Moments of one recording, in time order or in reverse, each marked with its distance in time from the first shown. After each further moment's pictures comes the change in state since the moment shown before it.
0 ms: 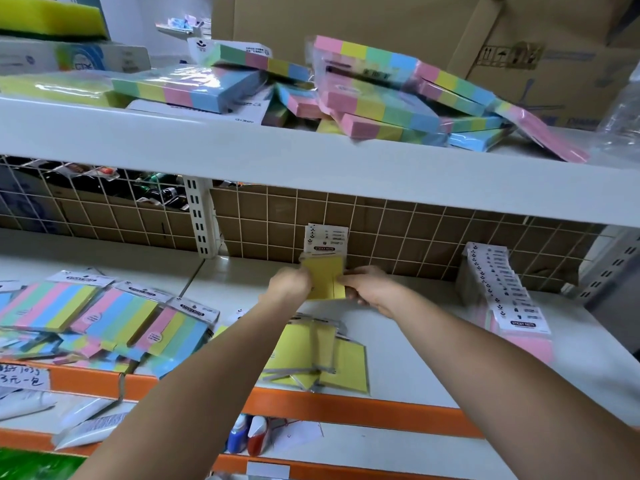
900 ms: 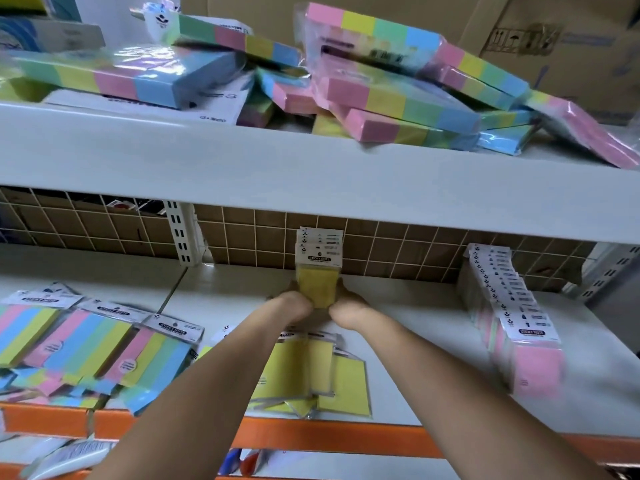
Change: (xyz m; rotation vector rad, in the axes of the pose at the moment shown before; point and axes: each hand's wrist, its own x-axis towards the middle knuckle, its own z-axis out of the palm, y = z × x) left_hand 0.046 -0.002 0.026 0.414 -0.201 0.091; right_hand 0.059 0.031 0.040 -0.624 -0.027 0.043
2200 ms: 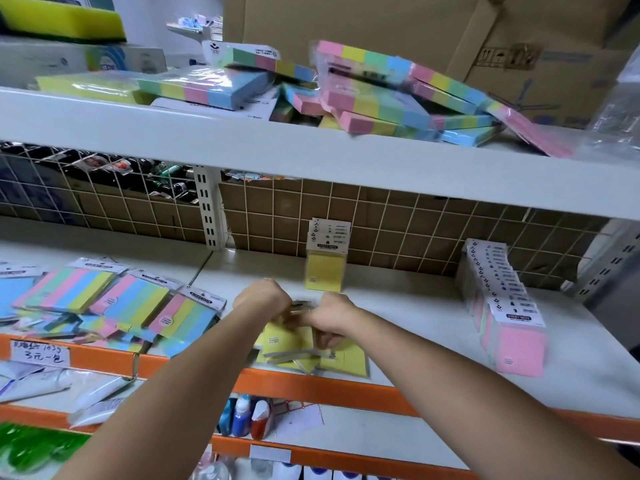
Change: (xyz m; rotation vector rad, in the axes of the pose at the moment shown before) left_hand -0.083 -0.047 -0.018 0.027 0.173 -0.128; right_hand -0.118 -0.038 0.004 0.122 -0.163 -0.010
